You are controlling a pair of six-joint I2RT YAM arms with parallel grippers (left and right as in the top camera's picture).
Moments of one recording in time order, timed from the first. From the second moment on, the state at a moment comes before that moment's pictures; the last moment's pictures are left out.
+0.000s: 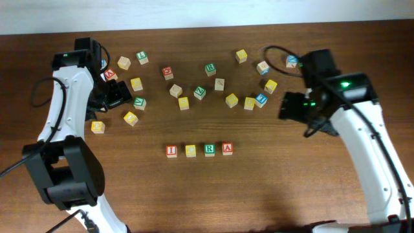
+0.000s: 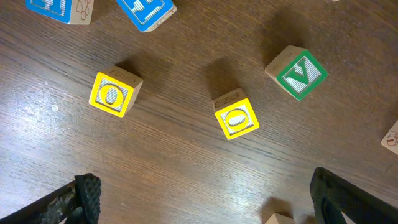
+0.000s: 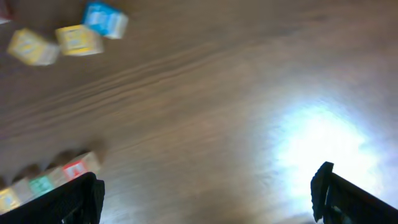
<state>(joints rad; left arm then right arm) 0.10 1.99 1.75 -1.27 -0.03 -0.34 0.11 1.51 1.49 -1.36 0.12 0.52</state>
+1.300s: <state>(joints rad) 0.10 1.87 1.74 -1.36 0.25 -0.22 0.05 1.67 1.48 -1.39 0.06 0.45</state>
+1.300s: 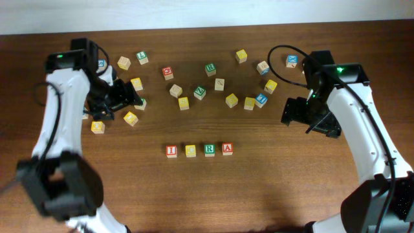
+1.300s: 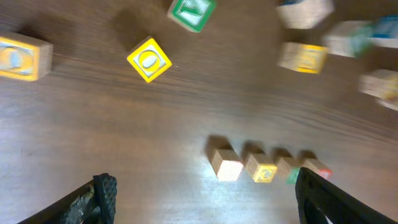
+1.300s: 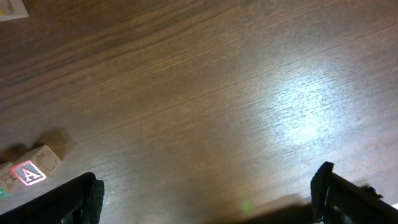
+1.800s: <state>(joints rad) -0.11 1.42 1.51 -1.41 0.14 -0.20 0.05 1.69 1.38 -1.30 0.00 0.44</state>
